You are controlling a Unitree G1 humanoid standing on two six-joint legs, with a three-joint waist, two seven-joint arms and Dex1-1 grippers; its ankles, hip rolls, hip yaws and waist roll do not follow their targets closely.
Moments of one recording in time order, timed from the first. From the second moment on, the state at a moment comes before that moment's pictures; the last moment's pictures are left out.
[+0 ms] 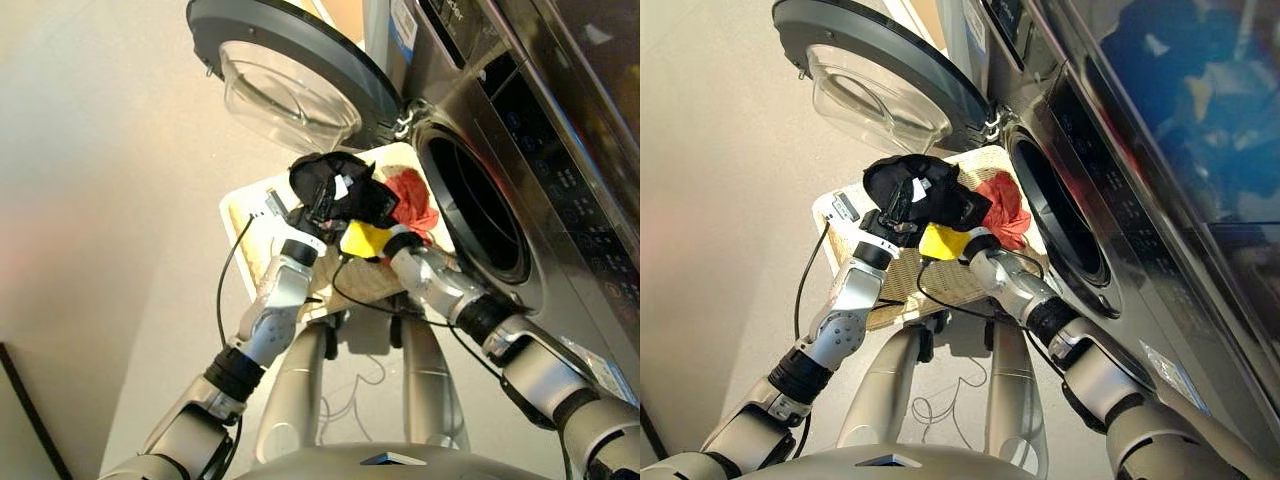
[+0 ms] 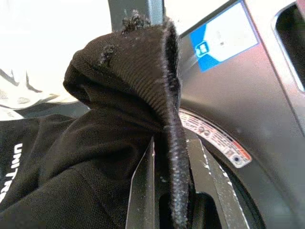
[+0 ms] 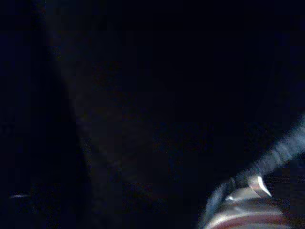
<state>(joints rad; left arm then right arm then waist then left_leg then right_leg) -0.33 0.24 -0.52 -0.01 -1.15 -0.28 -0.05 -0.76 -0.28 0.73 0.71 -0.42 -0.16 -0.28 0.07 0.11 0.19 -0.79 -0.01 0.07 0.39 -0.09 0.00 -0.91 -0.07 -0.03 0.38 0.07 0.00</state>
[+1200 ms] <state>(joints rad) -0.19 0.22 -0.27 0.50 -0.74 -0.33 0.13 -0.65 -0.20 0.09 0.84 0.96 -0.37 -0.25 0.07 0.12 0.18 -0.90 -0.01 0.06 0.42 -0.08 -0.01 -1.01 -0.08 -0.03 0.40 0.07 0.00</state>
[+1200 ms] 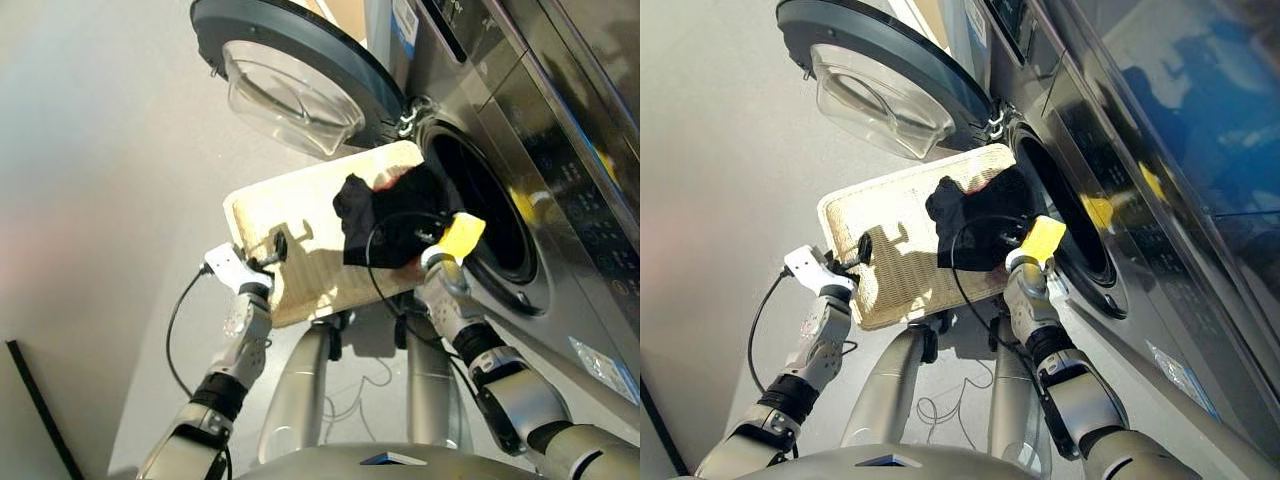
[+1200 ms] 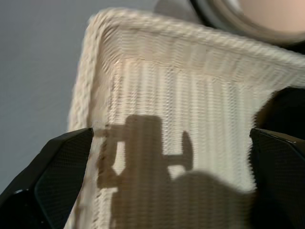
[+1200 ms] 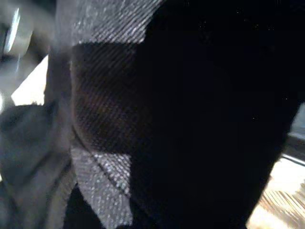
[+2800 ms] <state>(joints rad) -0.23 0.24 -0.23 0.69 -0.68 -0.32 0.05 -0.76 -0.44 0.51 0.90 0.42 -0.22 -0.04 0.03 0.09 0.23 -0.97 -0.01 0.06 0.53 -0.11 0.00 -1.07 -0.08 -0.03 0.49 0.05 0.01</state>
